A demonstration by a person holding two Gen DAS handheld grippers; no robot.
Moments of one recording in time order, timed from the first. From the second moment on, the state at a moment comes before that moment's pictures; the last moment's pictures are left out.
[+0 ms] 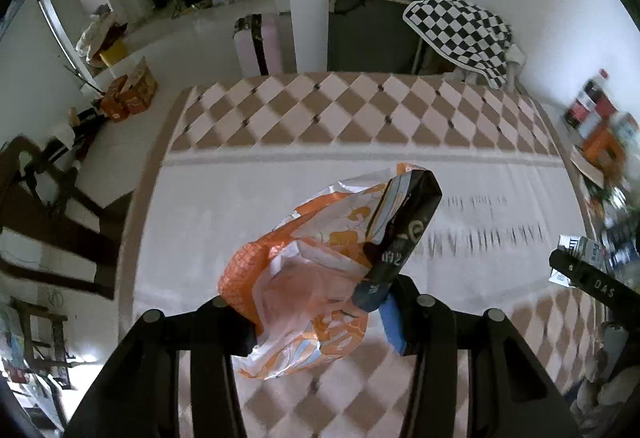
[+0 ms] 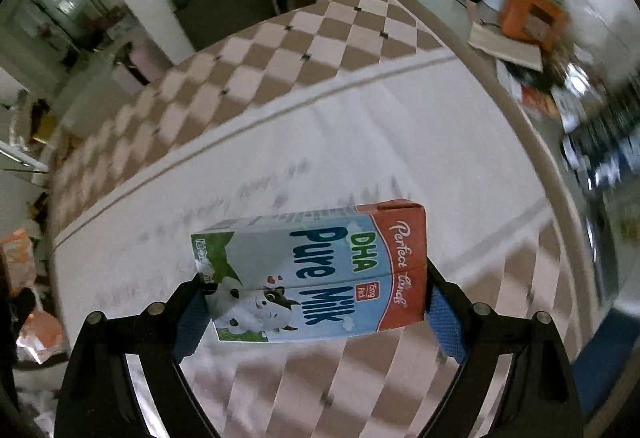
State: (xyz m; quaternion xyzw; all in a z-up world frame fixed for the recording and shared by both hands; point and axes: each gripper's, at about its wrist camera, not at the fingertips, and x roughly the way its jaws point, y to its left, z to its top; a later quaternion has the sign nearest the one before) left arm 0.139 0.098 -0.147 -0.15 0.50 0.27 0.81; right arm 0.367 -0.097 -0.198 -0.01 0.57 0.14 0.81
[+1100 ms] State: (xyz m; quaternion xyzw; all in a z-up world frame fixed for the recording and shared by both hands) left arm -0.158 0.034 -0.627 -0.49 0.65 0.22 0.55; right arm -0.053 -0.209 -0.648 0.10 0.81 0.14 0.56
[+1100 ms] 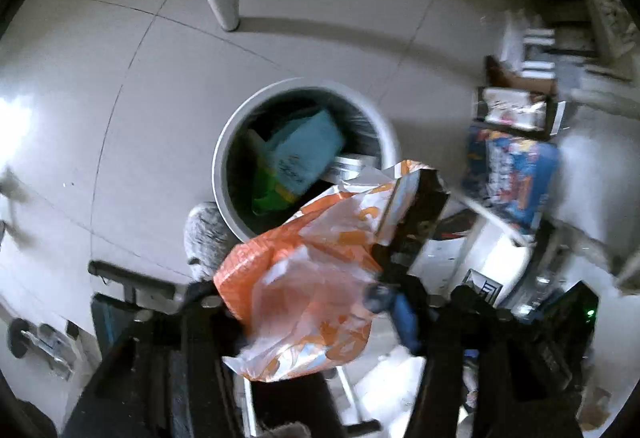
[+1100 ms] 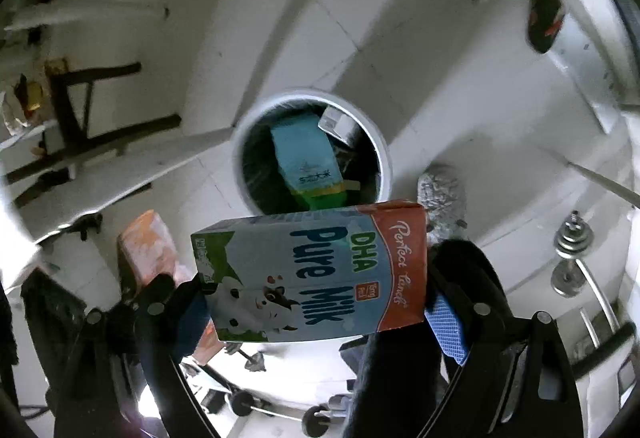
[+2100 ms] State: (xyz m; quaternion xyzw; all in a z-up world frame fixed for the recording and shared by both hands) left arm -0.211 -0.002 -0.443 -0.24 0.66 0.27 0.65; right arm -0.095 -0.182 -0.533 -0.17 0.70 0.20 0.67
